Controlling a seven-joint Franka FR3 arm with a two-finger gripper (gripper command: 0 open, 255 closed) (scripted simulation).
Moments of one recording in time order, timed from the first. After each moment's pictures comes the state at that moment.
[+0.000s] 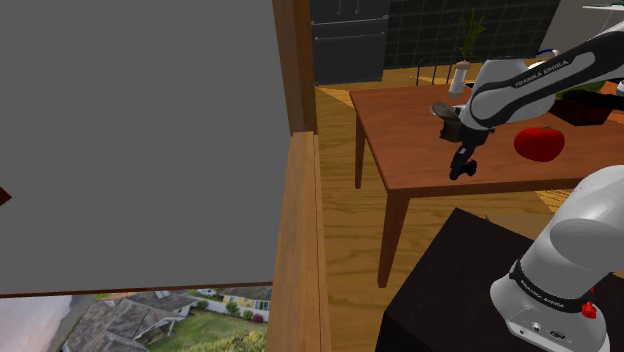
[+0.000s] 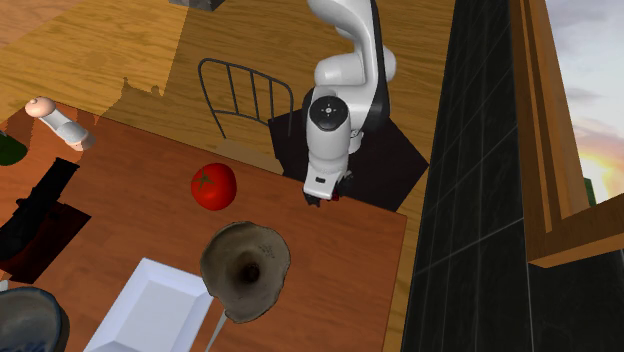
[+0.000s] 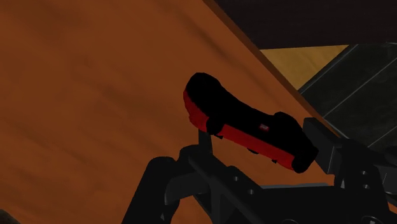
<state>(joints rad) -0.18 -0.48 -0.57 -2.79 -0.27 2.35 -0.50</state>
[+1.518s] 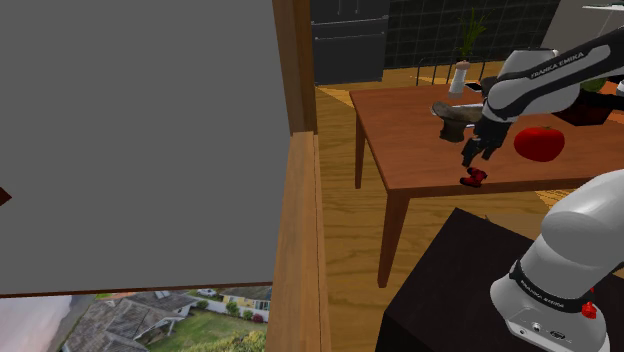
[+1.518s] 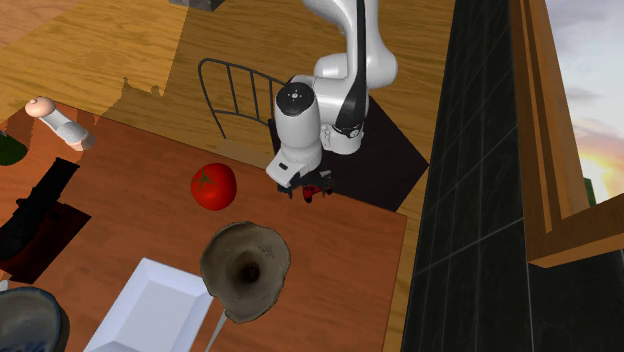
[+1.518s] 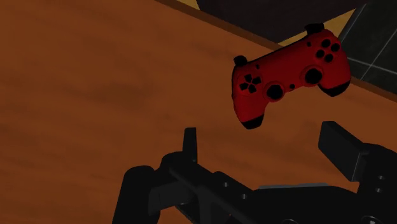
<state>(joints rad) -0.33 -0.49 -0.58 -2.75 -0.28 2.35 -0.29</state>
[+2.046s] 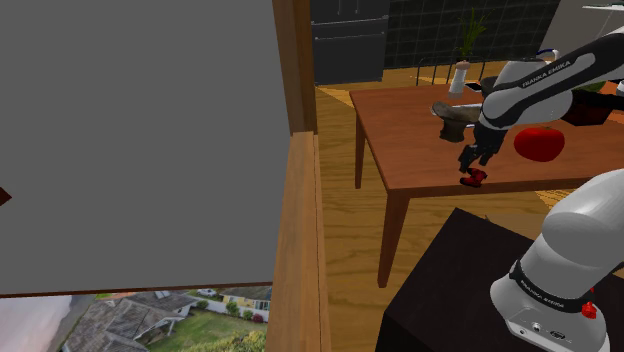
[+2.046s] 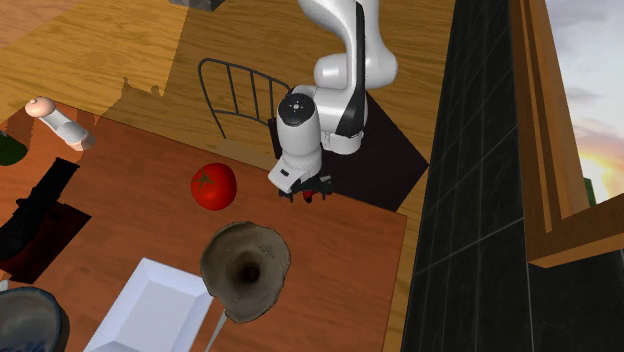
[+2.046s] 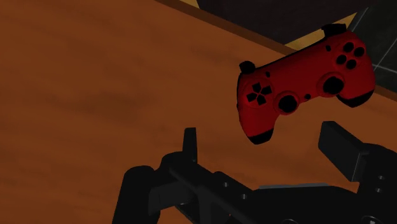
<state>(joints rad) -0.31 -0.43 -0.61 -2.78 -0.27 2.43 -0.30</state>
